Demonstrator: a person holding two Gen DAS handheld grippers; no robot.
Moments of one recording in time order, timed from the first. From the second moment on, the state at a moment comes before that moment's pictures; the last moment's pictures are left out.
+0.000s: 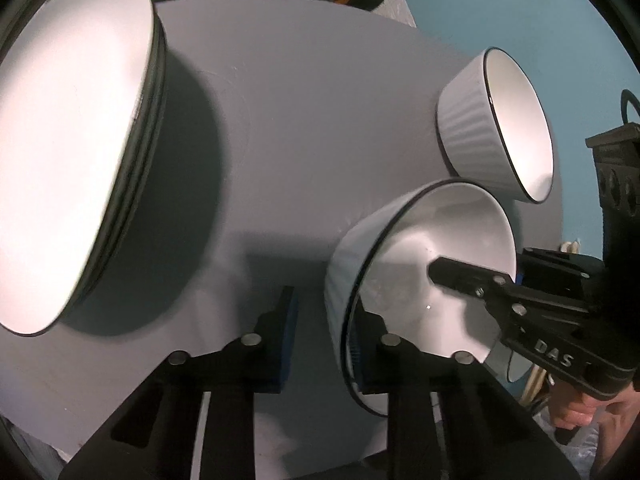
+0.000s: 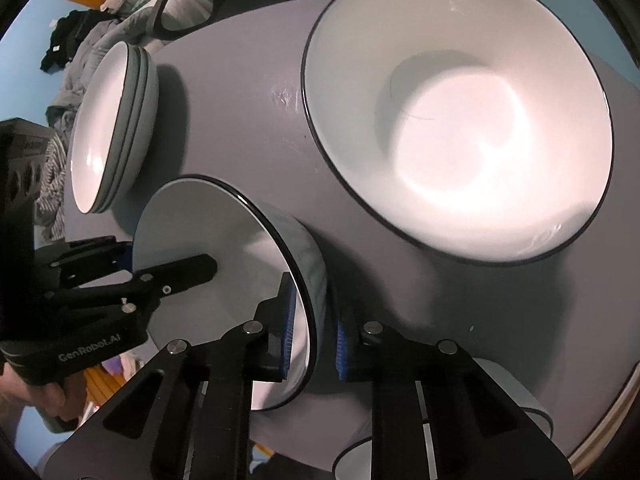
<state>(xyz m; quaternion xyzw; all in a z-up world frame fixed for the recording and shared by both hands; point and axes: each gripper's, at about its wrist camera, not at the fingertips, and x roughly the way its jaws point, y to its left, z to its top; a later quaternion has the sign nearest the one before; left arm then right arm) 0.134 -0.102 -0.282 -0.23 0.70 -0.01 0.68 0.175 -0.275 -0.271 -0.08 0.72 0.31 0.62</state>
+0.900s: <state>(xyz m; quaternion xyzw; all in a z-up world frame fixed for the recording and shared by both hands) 0.144 -0.130 -0.265 -0.20 0.70 0.01 0.68 0.173 -0.272 -0.249 -0.07 0.71 0.29 0.64</state>
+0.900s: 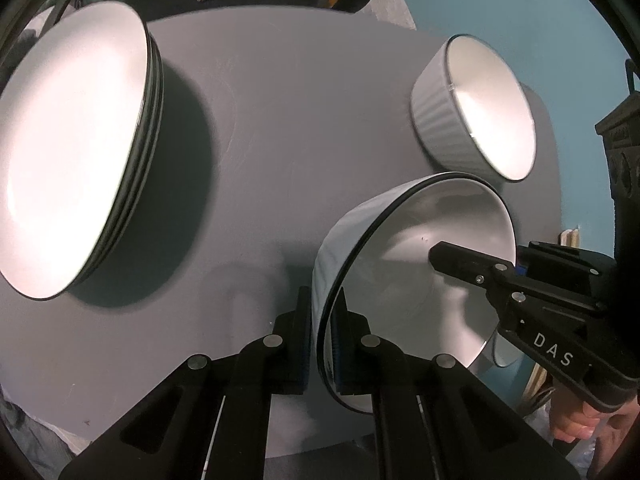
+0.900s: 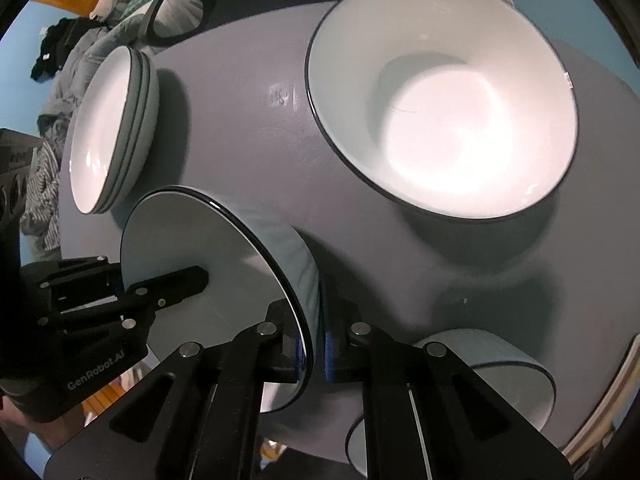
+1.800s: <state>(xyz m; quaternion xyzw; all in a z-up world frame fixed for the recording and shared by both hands) 0.225 -0.172 -0.192 -0.16 0.65 -0.04 0.74 0.245 -0.301 -0.167 -0.06 0.68 0.27 0.68</state>
